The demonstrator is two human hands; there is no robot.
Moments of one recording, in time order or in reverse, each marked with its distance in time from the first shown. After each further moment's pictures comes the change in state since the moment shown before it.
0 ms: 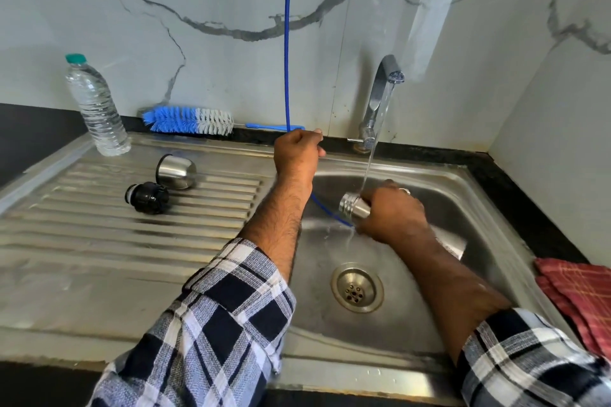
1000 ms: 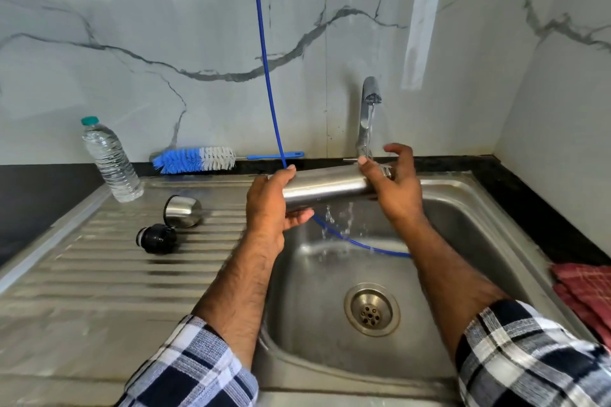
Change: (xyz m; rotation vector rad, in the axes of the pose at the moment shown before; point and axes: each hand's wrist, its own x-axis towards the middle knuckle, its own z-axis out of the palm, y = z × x) left_hand -0.044 0.018 -0.050 -0.045 -0.036 -0.197; right_hand 0.046 0.012 -0.005 1.316 0.438 0.060
